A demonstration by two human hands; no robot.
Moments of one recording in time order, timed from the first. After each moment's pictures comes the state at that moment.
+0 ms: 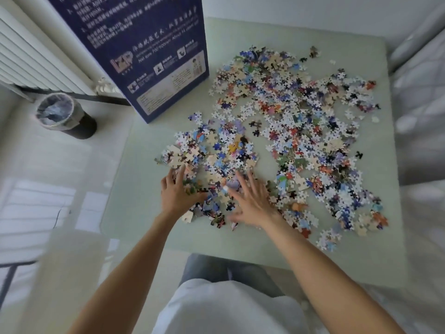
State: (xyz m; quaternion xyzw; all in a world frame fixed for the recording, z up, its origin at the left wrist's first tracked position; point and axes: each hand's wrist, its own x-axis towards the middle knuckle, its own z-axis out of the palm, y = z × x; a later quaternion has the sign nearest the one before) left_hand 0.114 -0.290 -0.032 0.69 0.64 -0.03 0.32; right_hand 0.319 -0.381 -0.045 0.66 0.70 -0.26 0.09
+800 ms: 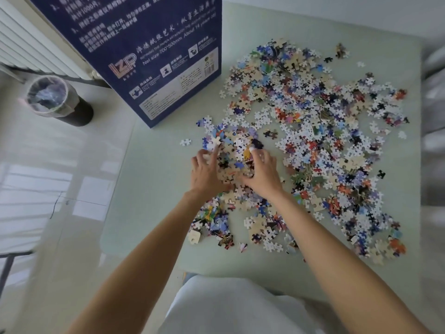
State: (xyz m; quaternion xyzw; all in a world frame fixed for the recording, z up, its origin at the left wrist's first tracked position) left_hand 0.190 -0.217 -0.036 0.75 0.57 -0.06 0.33; right_hand 0.344 -0.269 -0.041 0.79 0.54 -0.29 -0.07
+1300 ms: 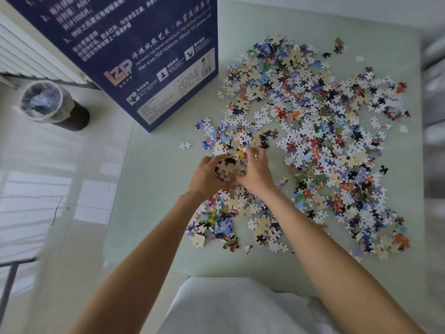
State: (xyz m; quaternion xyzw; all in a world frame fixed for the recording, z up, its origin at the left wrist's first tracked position) left_hand 0.179 -0.207 -0.026 0.74 0.52 0.01 0.43; right_hand 0.323 -0.256 -0.041 0.79 0.52 -0.30 -0.12
